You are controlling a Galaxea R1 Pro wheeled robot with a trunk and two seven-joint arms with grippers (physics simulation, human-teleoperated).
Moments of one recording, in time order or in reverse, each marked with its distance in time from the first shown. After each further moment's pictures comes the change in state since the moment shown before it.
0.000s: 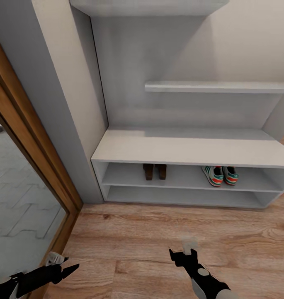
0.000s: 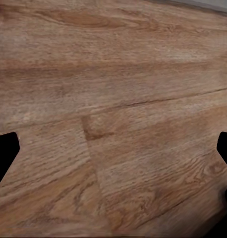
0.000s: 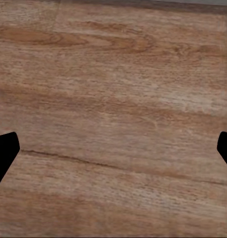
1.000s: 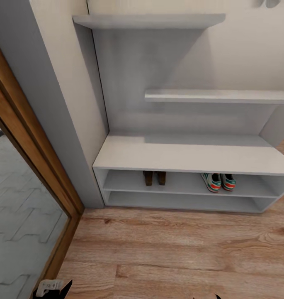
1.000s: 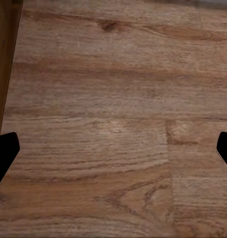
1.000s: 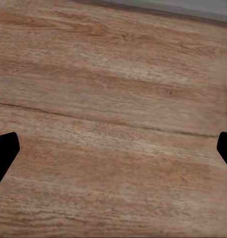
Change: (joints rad) left arm 0.084 -0.056 0.004 0.268 0.073 -0.447 0.544; right arm 0.309 -0.100 -0.002 0.095 0.040 -0.528 -0.088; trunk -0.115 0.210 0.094
